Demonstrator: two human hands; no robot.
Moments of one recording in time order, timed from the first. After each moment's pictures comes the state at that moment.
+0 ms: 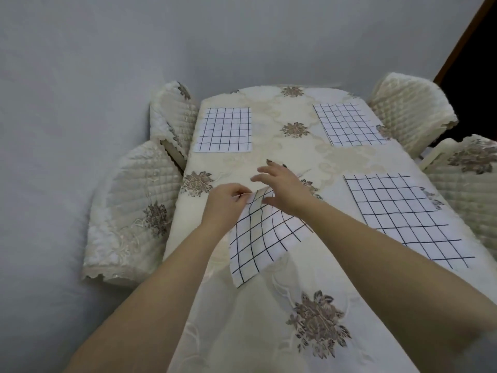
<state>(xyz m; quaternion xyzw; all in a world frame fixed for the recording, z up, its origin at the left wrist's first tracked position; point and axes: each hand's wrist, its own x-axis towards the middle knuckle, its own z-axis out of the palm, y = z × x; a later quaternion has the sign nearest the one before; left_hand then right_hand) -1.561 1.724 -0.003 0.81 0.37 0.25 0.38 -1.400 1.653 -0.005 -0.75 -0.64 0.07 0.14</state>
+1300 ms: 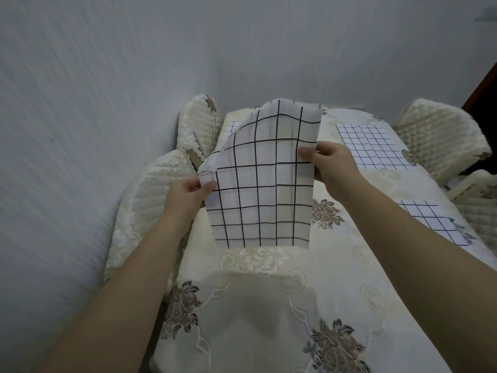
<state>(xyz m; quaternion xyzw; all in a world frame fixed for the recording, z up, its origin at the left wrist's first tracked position) -1.639 1.796 0.028 0.59 0.40 0.37 0.59 -1.389 1.671 0.080 -0.61 -0.31 0.32 0.65</state>
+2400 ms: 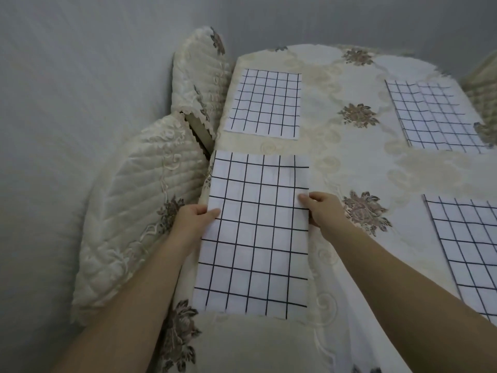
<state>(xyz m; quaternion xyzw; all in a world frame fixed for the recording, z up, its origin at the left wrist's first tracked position) -1.640 1.896 -0.150 0.55 0.55 0.18 0.60 -1.376 1.767 -0.127 -0.76 -0.14 0.40 0.49</state>
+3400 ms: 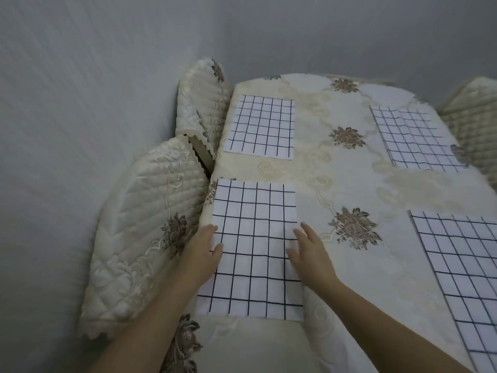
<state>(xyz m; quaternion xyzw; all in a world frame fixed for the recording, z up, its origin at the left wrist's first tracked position) -1.645 1.853 -0.133 0.78 0.49 0.11 0.38 -1.432 1.714 -0.137 -0.85 -0.42 0.25 0.21</state>
